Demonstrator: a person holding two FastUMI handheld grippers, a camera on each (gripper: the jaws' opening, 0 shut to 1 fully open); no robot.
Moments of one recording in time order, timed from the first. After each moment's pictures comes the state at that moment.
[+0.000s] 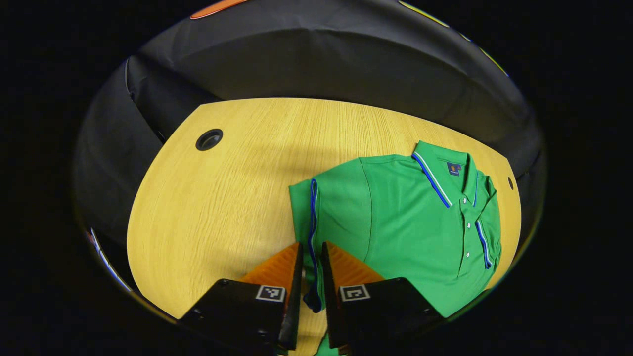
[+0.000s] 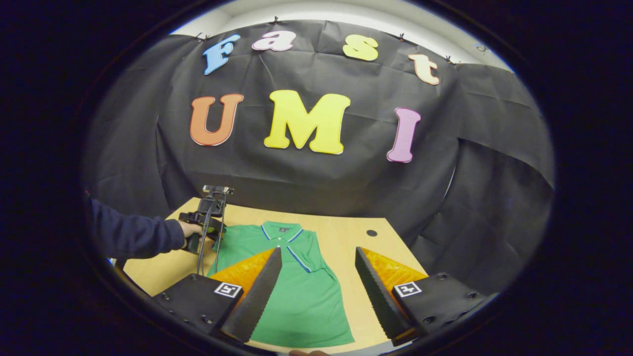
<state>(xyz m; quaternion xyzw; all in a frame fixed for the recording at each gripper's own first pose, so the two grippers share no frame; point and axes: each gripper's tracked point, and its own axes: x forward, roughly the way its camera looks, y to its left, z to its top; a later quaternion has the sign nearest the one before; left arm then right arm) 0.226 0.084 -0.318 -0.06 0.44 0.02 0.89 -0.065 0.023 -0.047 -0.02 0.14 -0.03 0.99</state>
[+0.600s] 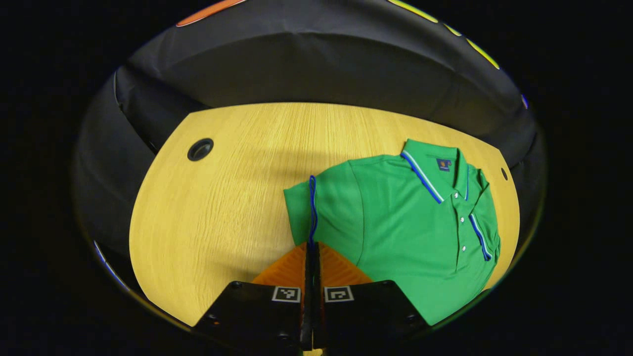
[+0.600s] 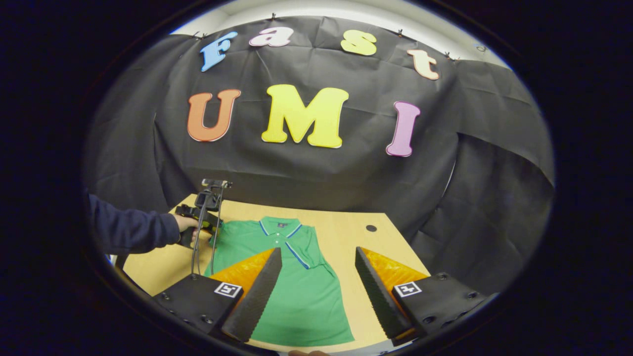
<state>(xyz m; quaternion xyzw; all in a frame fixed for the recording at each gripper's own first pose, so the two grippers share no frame) 0.233 0.081 -0.290 -0.02 0.41 -0.01 0.91 -0.061 0.016 -0.055 -0.01 0.15 -0.03 0.99</state>
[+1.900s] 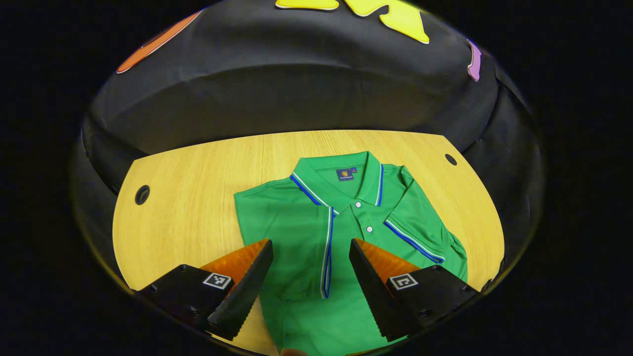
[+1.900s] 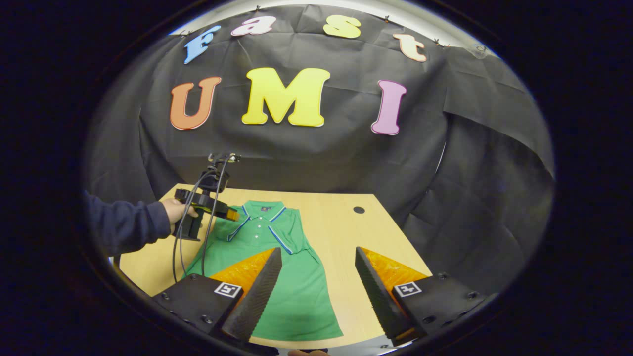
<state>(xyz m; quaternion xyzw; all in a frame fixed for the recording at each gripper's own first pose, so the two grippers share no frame) 0.222 -0.038 -0.241 0.00 0.37 -0.13 0.92 -0.052 -0.033 -0.100 0.01 0.21 -0.05 0.98</state>
